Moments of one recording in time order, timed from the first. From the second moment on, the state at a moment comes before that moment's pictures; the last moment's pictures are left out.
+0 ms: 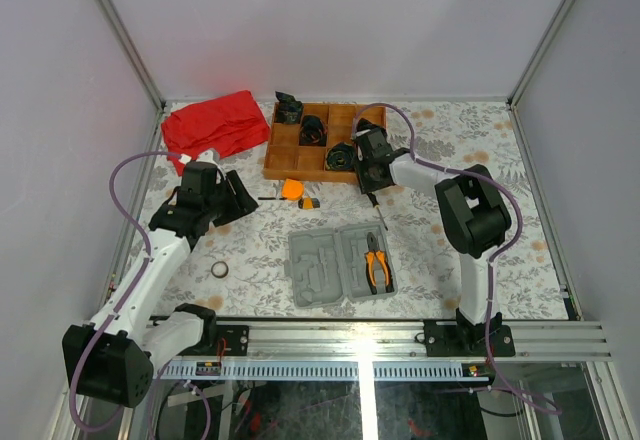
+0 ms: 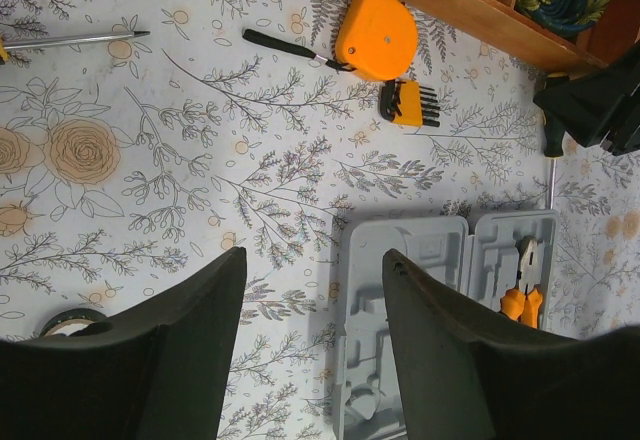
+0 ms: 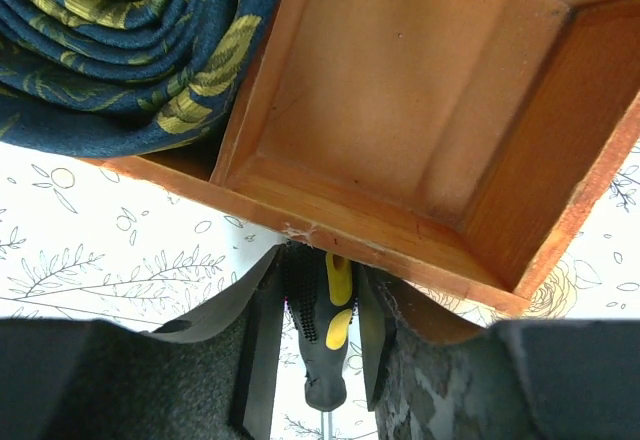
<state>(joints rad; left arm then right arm) -0.20 1.02 0.82 -0.56 0.09 -0.58 0.50 2.05 1.38 -0.36 0.09 0.13</state>
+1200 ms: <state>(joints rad) -0.20 1.06 0.81 -0.55 0.10 -0.58 0.53 1.31 0.91 -0.39 -0.11 0.46</state>
